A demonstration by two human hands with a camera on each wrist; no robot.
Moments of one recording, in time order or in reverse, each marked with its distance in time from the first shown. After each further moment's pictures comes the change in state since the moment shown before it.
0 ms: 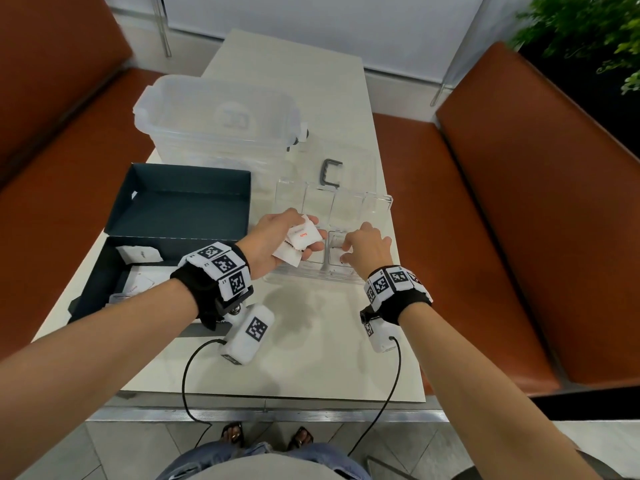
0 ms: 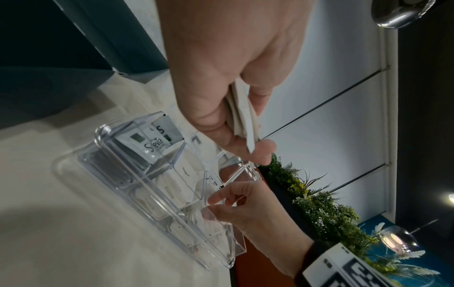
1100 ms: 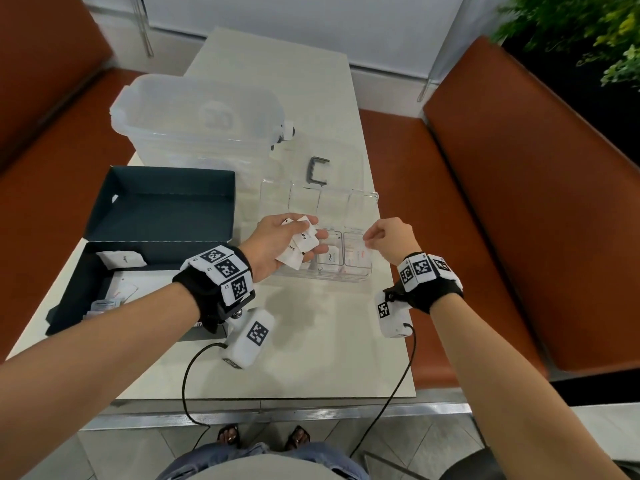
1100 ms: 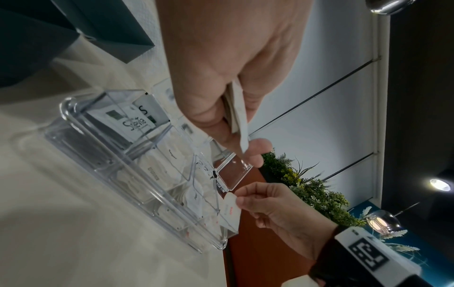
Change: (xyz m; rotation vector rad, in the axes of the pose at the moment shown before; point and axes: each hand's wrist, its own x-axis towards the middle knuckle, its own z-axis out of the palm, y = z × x) left_hand 0.005 -0.010 0.020 0.009 -0.029 0.070; right_hand 0.004 0.066 -0.030 0.469 -0.030 0.149
